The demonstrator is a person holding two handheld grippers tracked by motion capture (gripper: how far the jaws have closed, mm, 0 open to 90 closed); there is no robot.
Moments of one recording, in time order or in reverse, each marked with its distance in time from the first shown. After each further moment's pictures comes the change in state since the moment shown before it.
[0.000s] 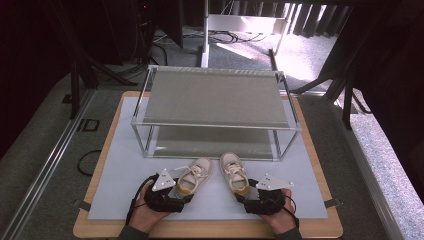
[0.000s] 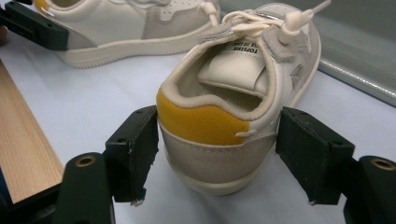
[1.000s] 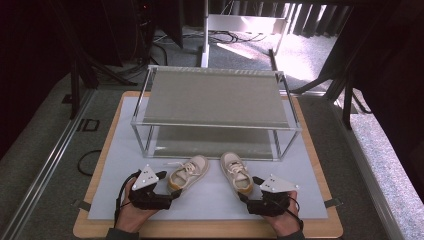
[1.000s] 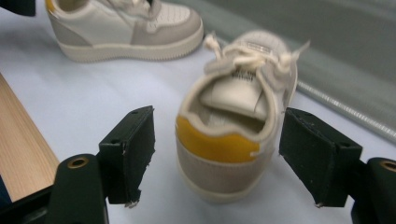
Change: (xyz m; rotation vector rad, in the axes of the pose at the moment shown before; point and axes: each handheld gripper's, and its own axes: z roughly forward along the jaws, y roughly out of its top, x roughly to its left) left arm 0.018 -0.001 -0.038 -0.105 0.047 -0.027; right arm 0.006 0.008 -0.018 -0.035 -0.064 -0.033
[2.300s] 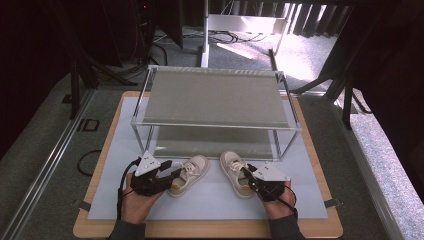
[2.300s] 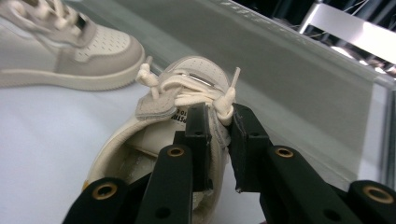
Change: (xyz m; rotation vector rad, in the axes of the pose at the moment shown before) left arm 0.003 0.039 -0.001 -0.032 0.109 -0.051; right arm -0.008 0.027 0.019 -0.047 -0.216 -0.107
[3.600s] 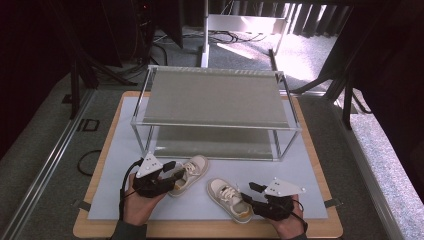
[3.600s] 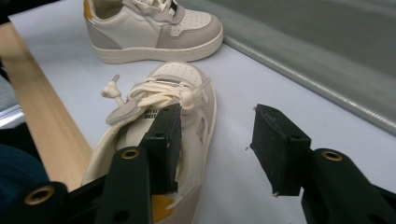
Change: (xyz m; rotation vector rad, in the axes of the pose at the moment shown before) left arm -0.010 0.005 -0.003 -0.023 -0.037 0.012; right arm 0.005 -0.028 -0.036 0.010 0.293 0.108
